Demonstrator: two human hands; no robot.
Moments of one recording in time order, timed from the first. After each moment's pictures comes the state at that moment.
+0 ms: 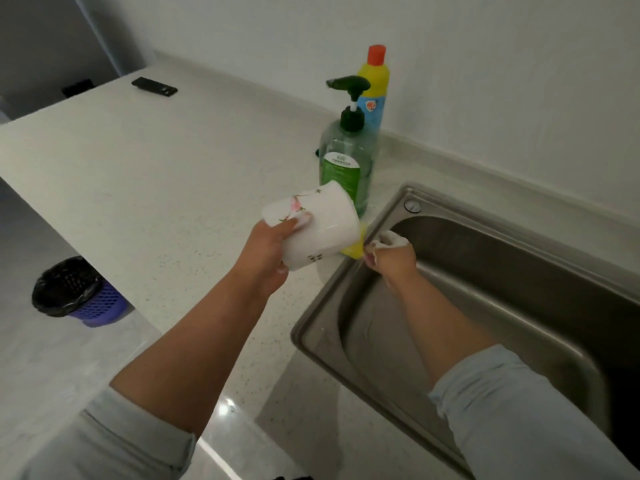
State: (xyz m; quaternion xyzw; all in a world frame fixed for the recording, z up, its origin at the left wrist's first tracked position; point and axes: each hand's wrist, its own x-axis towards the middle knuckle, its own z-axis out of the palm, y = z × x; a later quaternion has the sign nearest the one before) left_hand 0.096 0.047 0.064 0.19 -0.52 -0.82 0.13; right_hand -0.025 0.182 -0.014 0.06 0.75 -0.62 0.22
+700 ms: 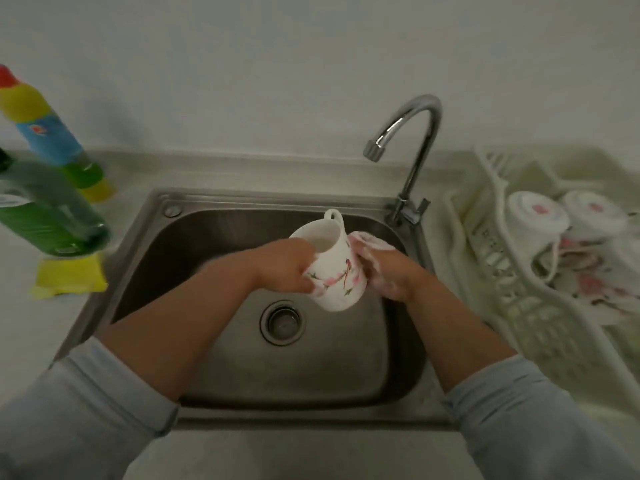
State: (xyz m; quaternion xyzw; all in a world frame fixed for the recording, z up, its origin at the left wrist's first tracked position) left_hand -0.005 0.366 0.069 -0.34 -0.90 -0.16 -0.24; right_hand 0.018 0.559 0.043 0.11 0.64 -0.73 0.22
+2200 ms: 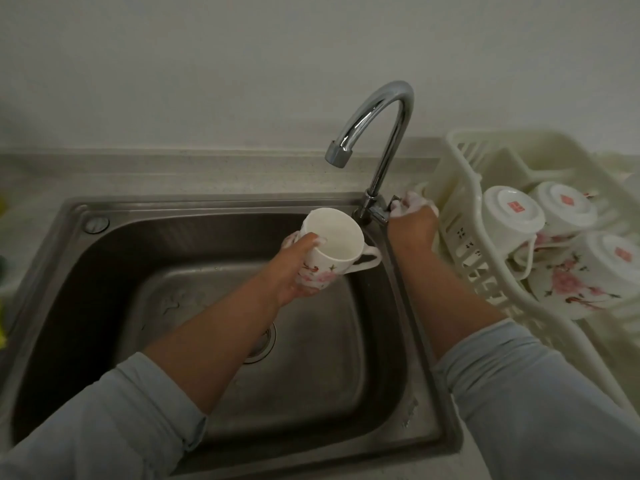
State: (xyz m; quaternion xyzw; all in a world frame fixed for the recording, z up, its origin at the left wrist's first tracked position) left_hand -0.045 0.446 0.010 0.15 -0.57 -0.72 -0.36; right_hand -0.053 0.628 0.033 0.34 0.84 -0.40 -0.14
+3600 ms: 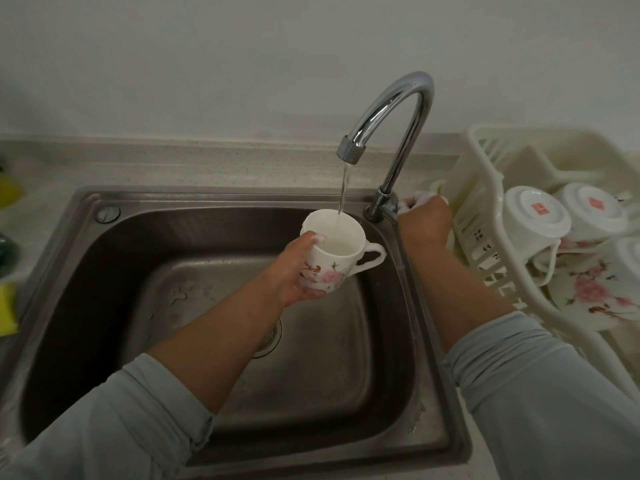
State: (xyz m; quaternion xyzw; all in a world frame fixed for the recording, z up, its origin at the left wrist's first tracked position) left_hand -0.046 0.440 0.001 0.21 -0.54 -0.72 -0.38; right_hand -0.071 0.636 0.025 0.31 0.91 -0.24 -0.12
